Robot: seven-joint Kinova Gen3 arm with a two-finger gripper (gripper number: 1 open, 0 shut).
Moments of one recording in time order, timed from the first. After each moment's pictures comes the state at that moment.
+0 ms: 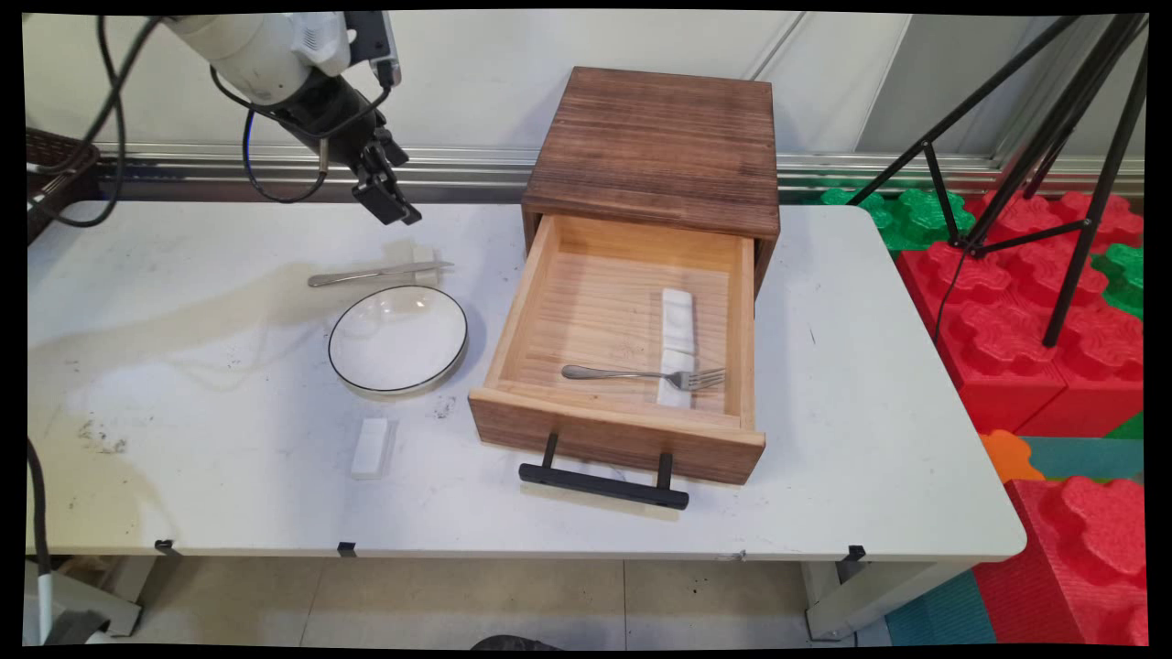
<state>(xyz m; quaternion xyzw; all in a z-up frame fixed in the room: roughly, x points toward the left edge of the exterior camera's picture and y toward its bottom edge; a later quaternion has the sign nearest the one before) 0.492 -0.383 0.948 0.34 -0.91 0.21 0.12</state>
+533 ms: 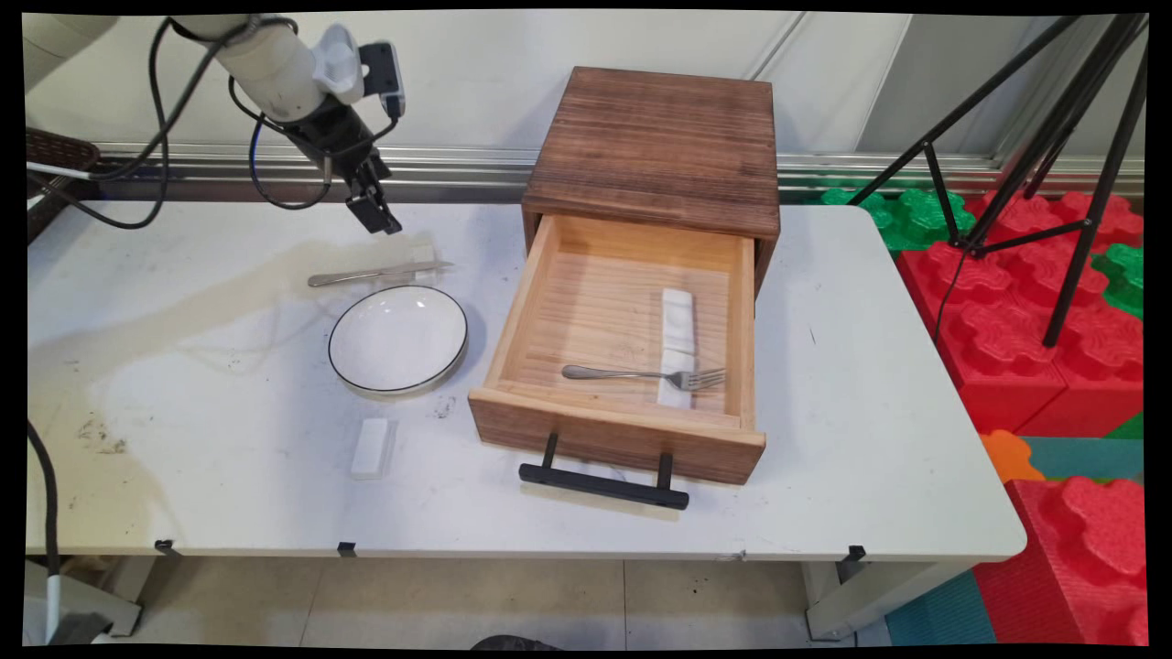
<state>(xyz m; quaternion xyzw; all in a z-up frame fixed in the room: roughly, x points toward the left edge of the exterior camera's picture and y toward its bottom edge) 0.526 -0.423 0.906 0.34 -0.92 0.19 0.05</state>
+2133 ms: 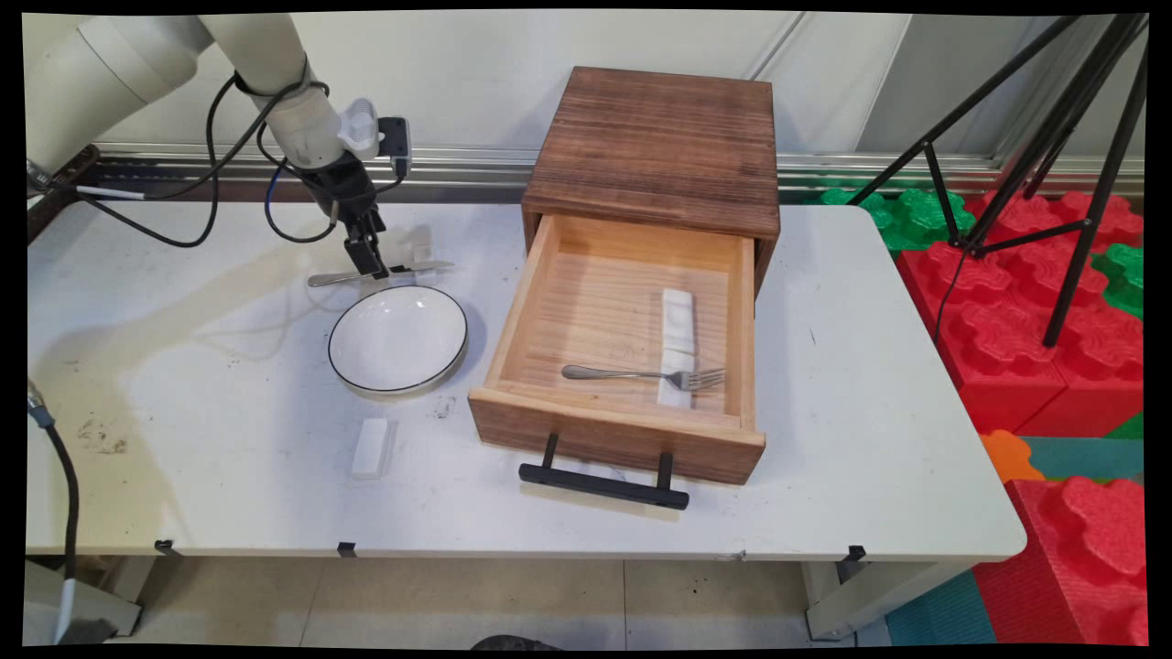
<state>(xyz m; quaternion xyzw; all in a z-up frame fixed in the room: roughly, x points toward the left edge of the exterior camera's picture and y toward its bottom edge) 0.567 -0.466 0.821 0.33 -0.94 0.10 0.01</state>
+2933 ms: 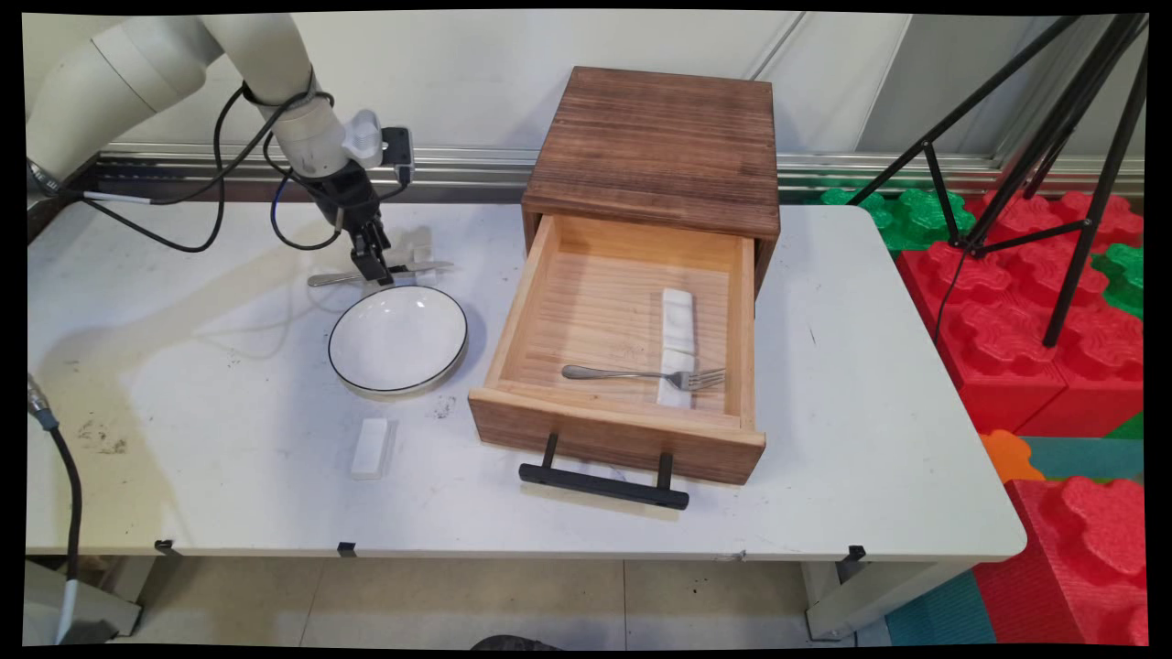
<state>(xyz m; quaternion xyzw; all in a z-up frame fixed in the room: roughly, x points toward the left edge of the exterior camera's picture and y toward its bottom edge) 0.571 -0.470 0.807 0.34 -0.94 0.08 0.02</state>
